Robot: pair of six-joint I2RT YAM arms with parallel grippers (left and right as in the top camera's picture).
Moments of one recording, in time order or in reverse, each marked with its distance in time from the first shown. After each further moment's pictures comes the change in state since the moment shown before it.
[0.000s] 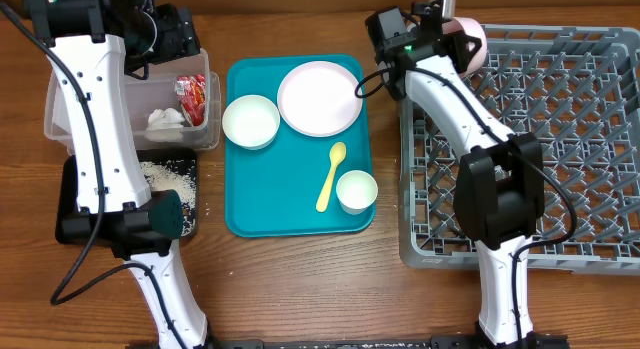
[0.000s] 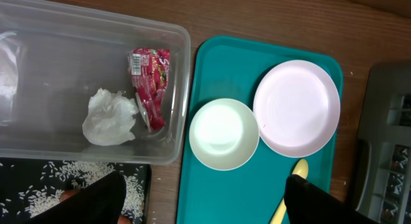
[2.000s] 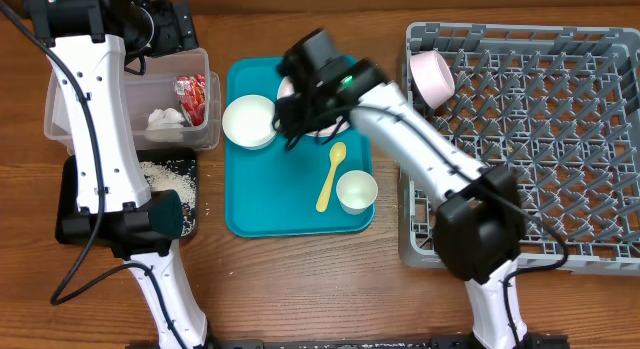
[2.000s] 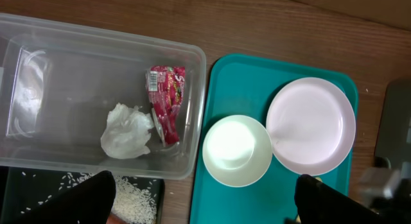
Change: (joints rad) left arm 0.000 0.000 0.000 0.048 -0.063 0.001; right arm 0.317 -0.112 -0.029 0.027 -1.664 0.121
